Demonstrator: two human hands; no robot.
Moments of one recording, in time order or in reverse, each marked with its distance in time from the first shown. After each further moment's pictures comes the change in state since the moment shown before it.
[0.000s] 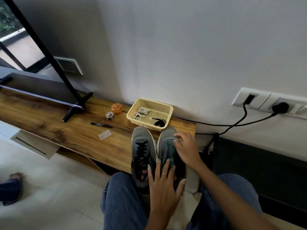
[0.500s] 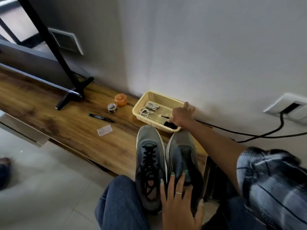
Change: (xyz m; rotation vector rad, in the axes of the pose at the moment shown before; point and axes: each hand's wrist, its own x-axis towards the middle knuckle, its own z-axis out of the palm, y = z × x) left_hand 0.011 -0.004 0.035 -0.153 0.110 -0.042; right_hand 0.175 -0.042 0.056 -0.871 -0.417 0.024
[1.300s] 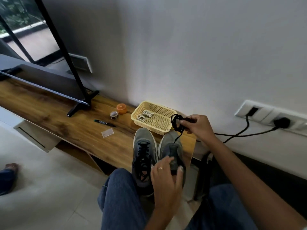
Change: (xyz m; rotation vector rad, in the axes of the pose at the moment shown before) left_hand 0.015 0.034 -0.058 -0.450 0.083 -0.268; right_hand -0.155 0.062 -0.039 1.169 0.318 -0.056
